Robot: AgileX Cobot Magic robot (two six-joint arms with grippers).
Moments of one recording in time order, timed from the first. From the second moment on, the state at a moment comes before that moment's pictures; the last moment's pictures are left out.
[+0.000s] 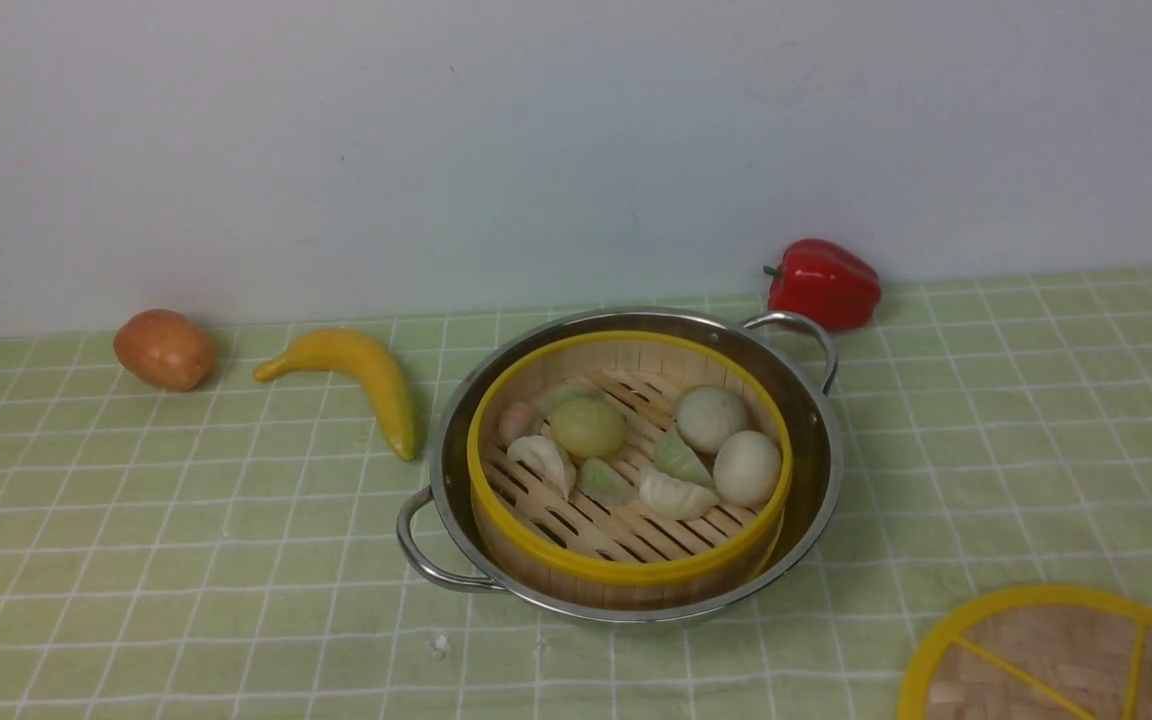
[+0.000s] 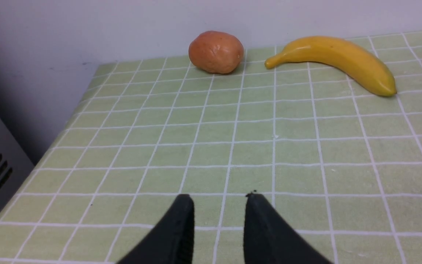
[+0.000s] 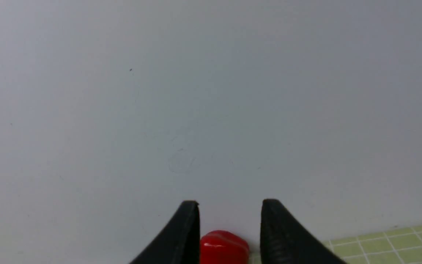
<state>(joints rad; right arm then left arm) 0.07 0.06 -0.28 0.01 0.26 0.35 0.22 0.00 0.01 -0.06 0.37 0.21</state>
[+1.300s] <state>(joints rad) 0.07 1.12 -0.71 0.29 1.15 -0.19 0.22 0.00 0.01 -0.06 0.37 0.21</state>
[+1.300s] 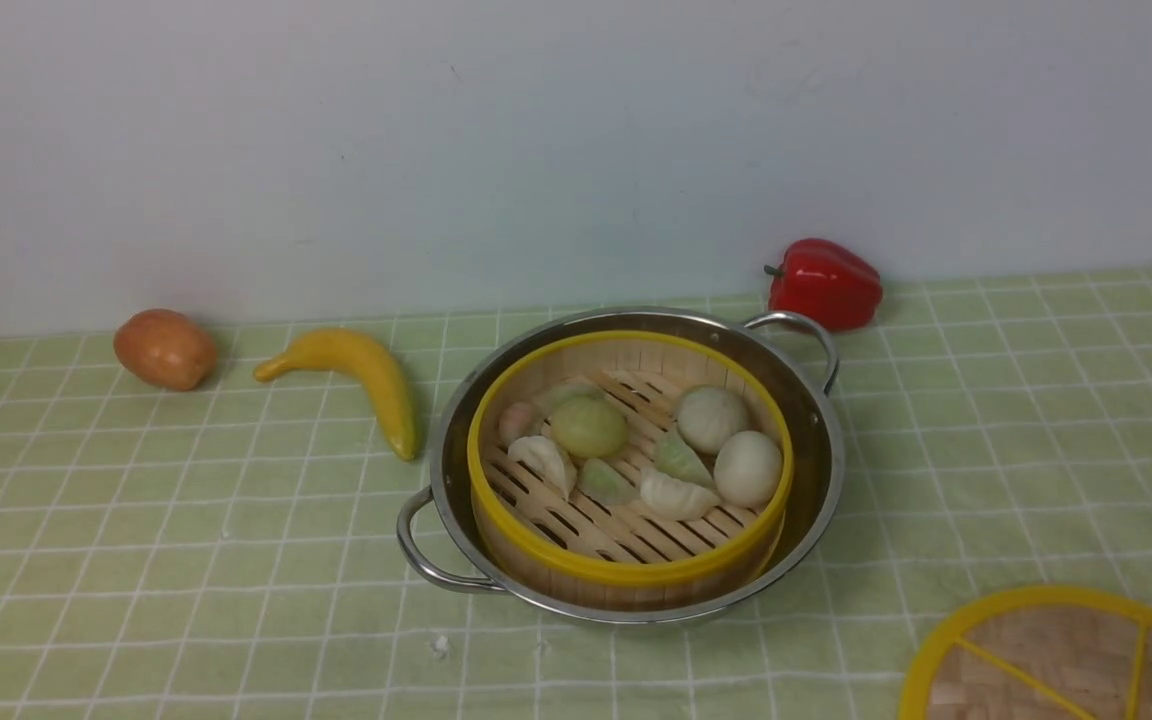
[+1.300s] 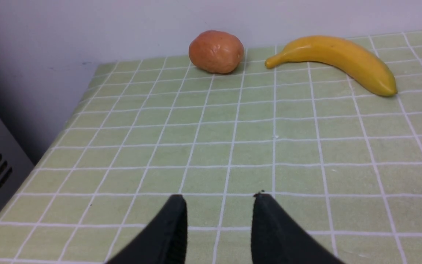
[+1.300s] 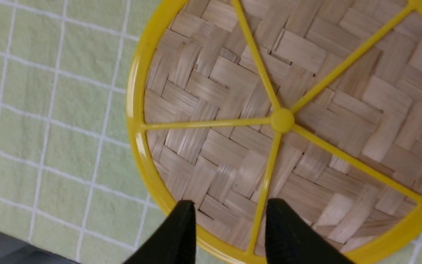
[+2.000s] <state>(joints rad) 0.27 1.36 -0.76 0.02 1.03 -0.05 0.22 0.00 0.01 -0.06 0.37 0.21</state>
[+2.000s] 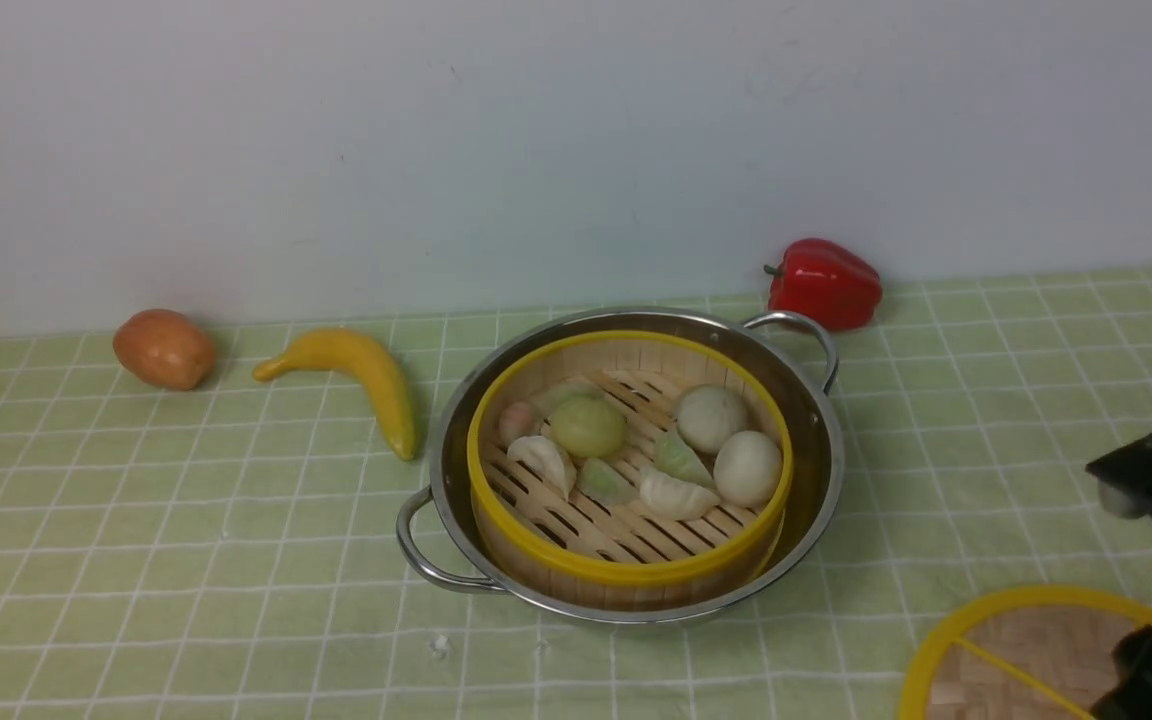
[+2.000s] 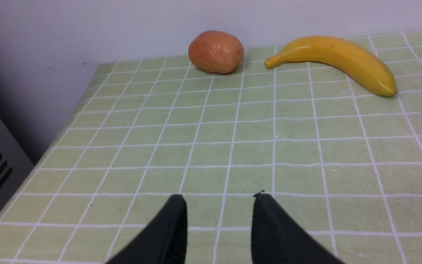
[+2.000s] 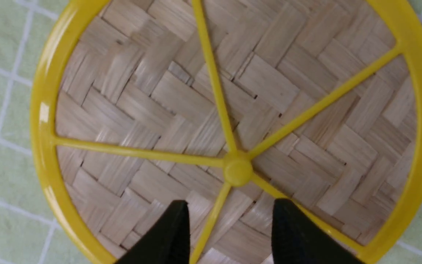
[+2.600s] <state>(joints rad) 0.27 1.55 -0.76 0.02 0.96 -0.01 0.22 0.00 0.01 -0.06 0.37 0.21</state>
